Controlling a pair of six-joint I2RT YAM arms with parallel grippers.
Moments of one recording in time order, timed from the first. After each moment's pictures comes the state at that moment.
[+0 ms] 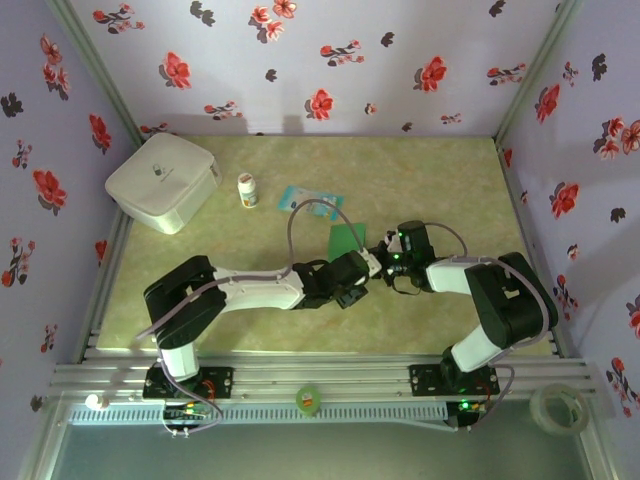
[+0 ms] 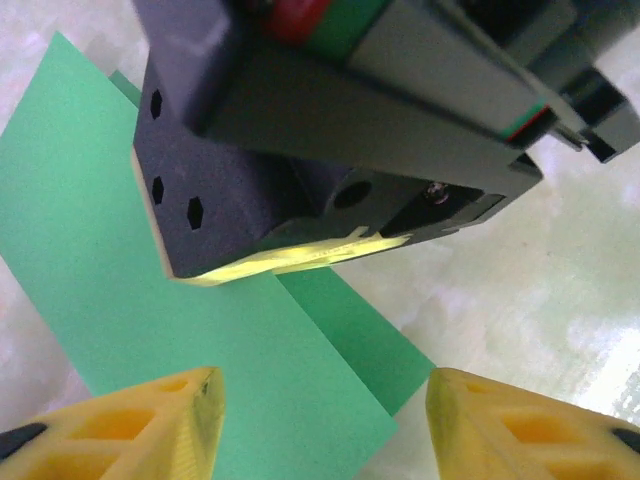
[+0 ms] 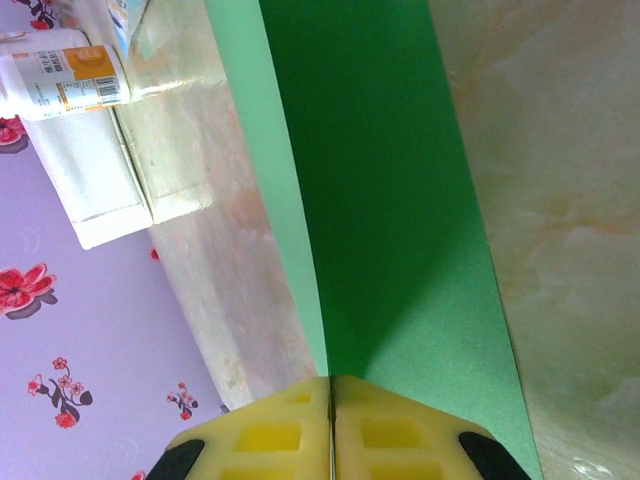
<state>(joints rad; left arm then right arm) -1.17 1.81 1.08 -0.16 -0.29 -0.02 0.37 1.57 0.52 0.29 -0.67 1.16</state>
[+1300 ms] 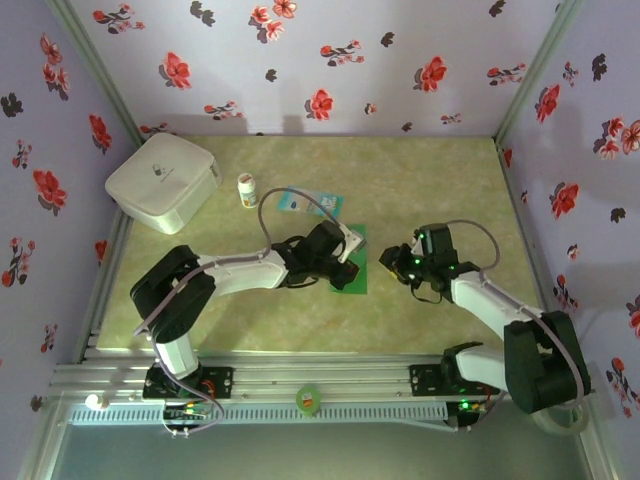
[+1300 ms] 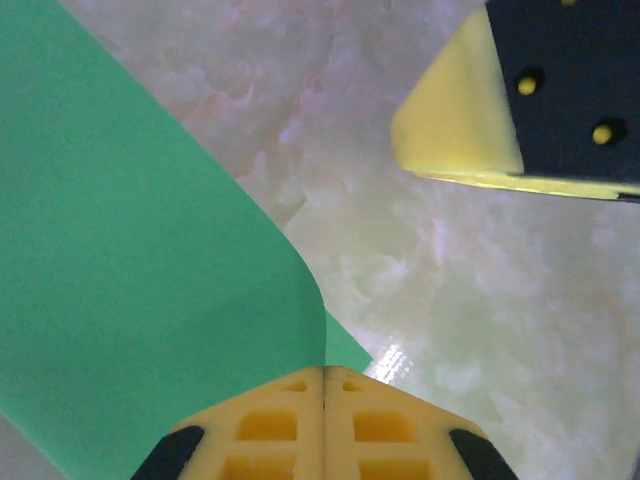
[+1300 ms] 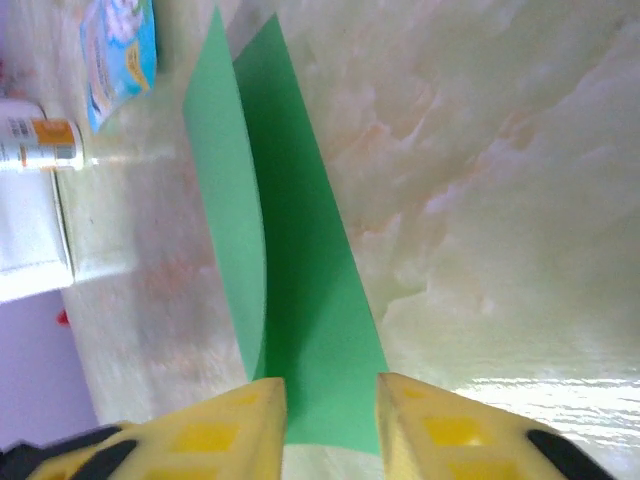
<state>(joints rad) -0.96 1.76 1.05 -0.07 0.24 -0.31 0.28 1.20 0.48 -0.14 -0.46 0.92</state>
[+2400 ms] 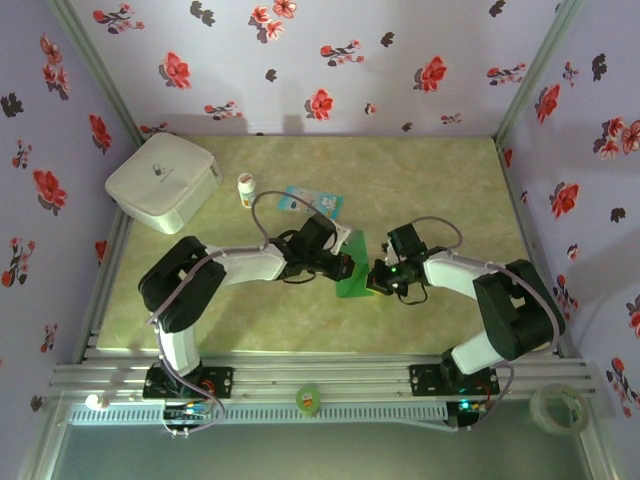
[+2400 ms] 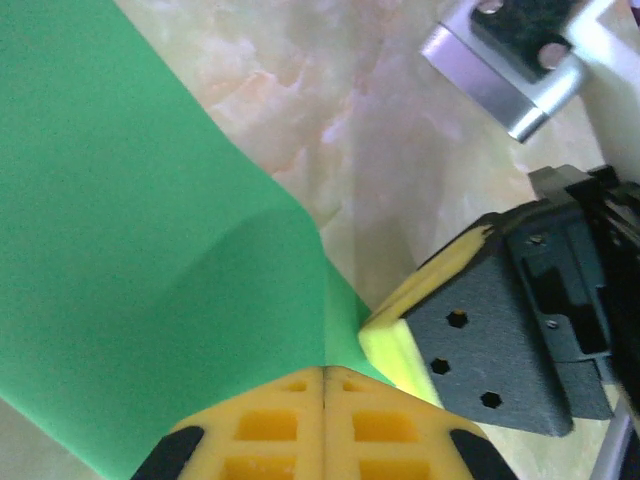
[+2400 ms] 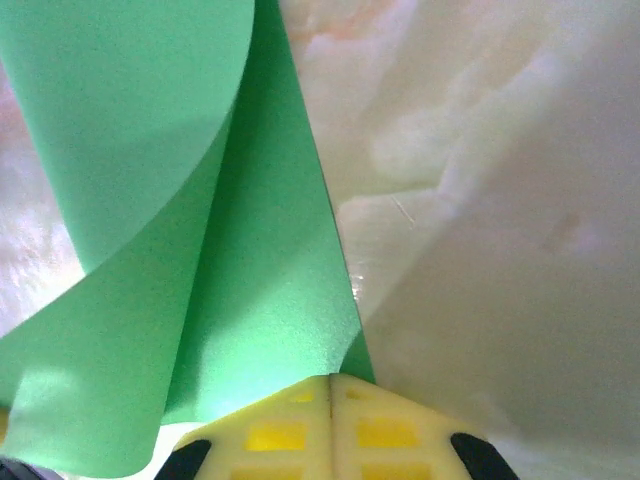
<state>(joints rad) -0.88 1.84 1.04 0.00 0.35 -0.45 0.43 1.50 0.63 -0.32 -0.44 0.67</state>
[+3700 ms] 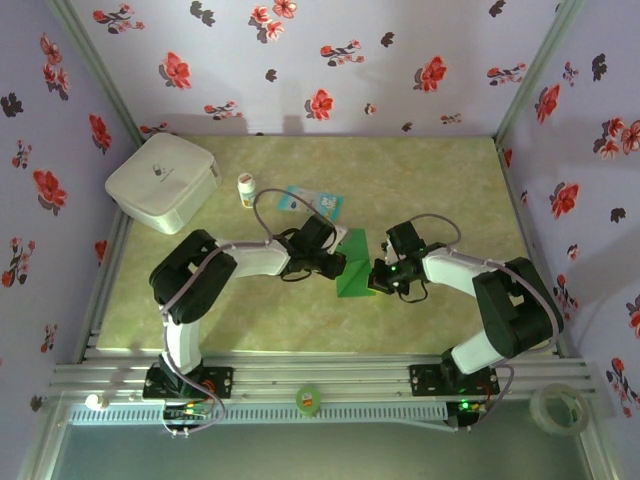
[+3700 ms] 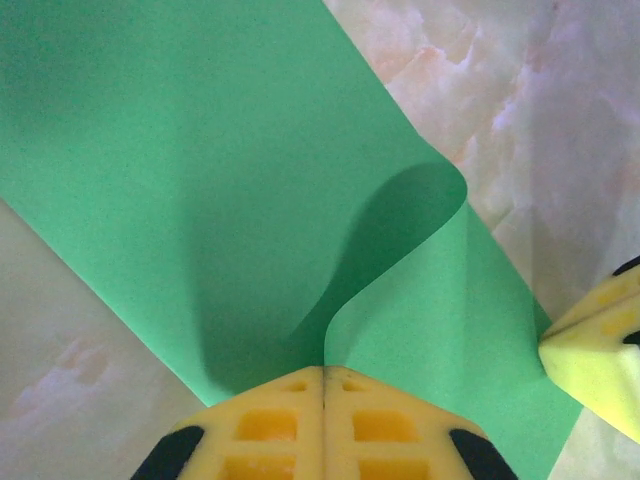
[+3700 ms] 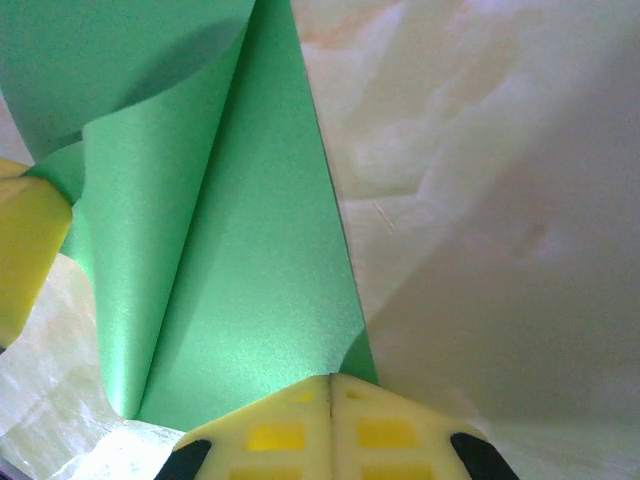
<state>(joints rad) -0.85 1.92 1.08 -0.07 0.23 -0.35 0.43 1.51 0.66 -0.38 -0.42 0.64</state>
